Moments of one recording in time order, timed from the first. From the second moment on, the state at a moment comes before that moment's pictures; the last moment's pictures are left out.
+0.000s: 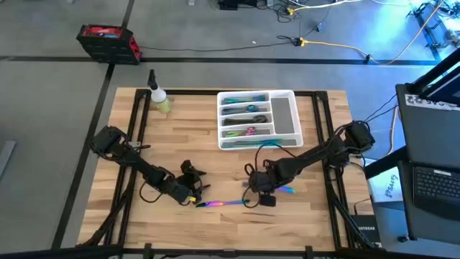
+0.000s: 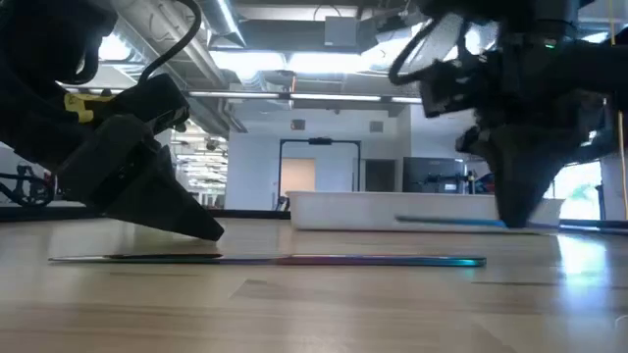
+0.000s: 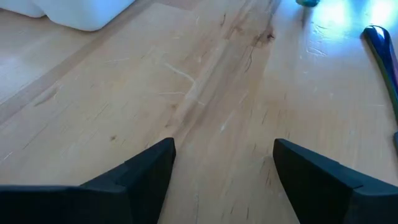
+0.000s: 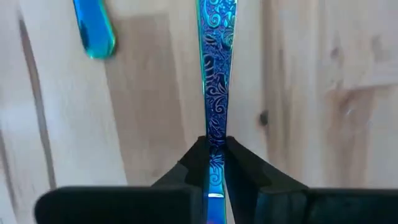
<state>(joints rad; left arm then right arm) -0.54 1.80 0.50 0.55 -0.75 -0.65 0.36 1.75 1.06 -0.67 -0.01 0.48</state>
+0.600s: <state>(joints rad) -0.54 1.80 0.50 0.54 -0.75 -0.65 0.05 1.75 1.31 -0.87 -0.01 0.04</state>
